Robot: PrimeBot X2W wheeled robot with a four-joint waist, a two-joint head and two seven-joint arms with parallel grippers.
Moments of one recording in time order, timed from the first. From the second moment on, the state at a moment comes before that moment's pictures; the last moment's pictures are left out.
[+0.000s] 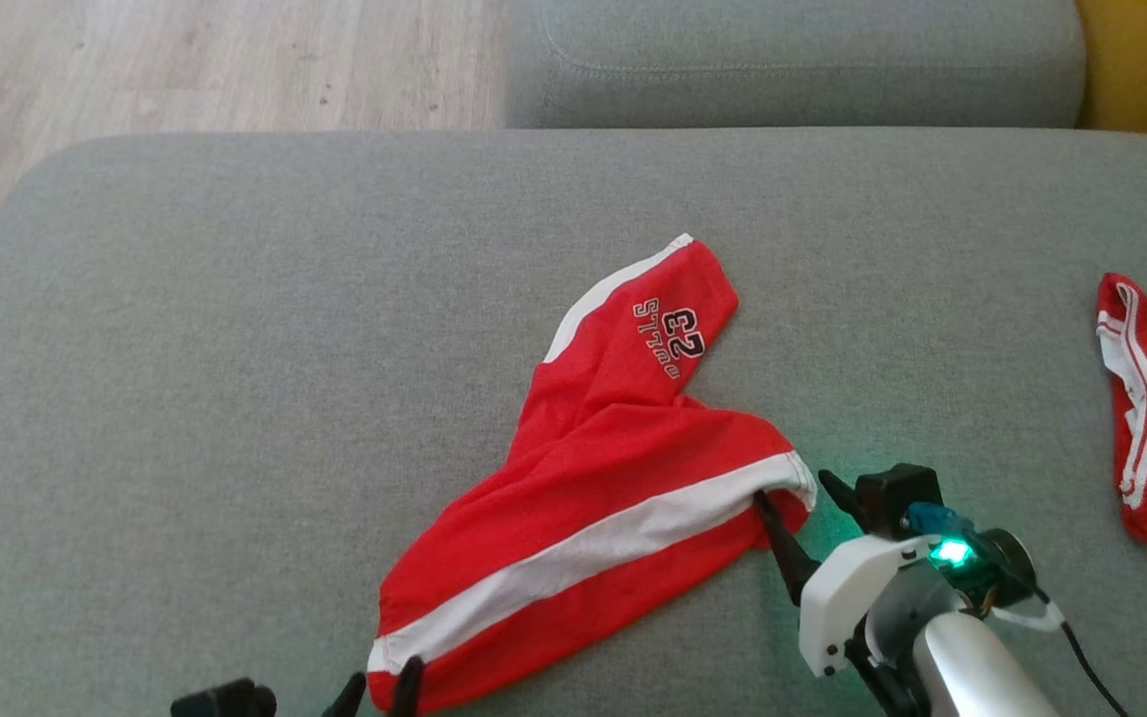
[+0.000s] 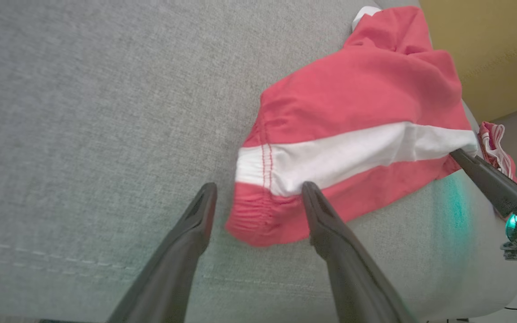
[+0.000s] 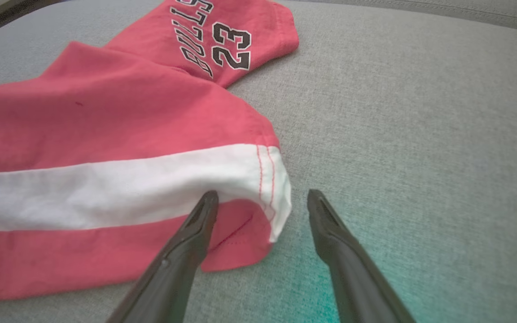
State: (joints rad) left arm 0.31 0.07 -0.16 -0.01 -0.62 -0.08 0.37; right arm -0.15 -0.05 0.23 0.48 0.07 0.12 0.13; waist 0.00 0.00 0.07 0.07
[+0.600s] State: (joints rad) left arm 0.24 0.08 -0.17 0.05 -0.67 -0.11 0.39; right arm -0.18 -0.05 0.25 0.50 0.08 0.12 0.12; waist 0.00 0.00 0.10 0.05
